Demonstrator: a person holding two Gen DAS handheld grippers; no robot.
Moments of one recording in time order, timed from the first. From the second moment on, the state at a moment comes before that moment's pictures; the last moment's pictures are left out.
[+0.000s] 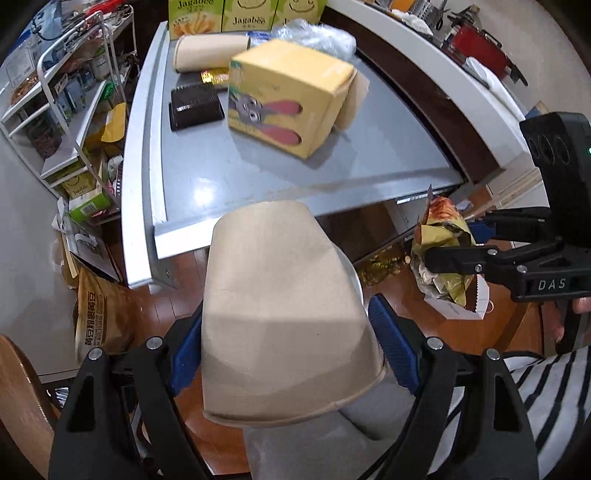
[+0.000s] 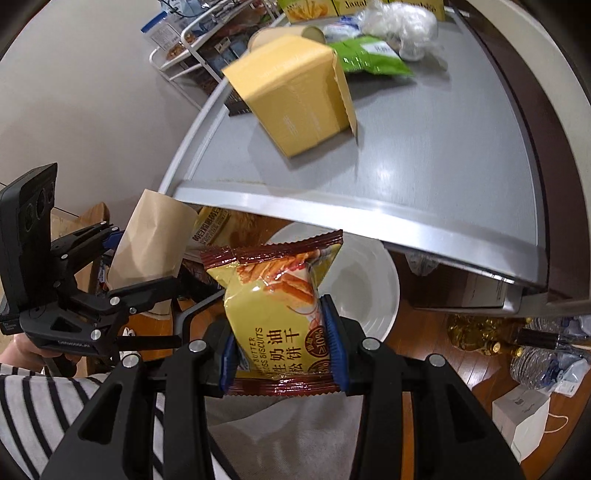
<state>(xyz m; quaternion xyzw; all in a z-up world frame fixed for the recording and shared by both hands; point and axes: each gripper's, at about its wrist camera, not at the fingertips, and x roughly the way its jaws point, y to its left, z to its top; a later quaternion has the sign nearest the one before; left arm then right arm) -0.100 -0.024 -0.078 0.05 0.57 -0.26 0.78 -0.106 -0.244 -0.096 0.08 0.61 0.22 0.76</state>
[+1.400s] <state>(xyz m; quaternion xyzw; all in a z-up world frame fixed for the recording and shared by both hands) -0.099 -0.058 -0.157 0.13 0.63 -0.26 0.72 -0.093 -0.224 -0.152 0.07 0.66 0.16 0.73</state>
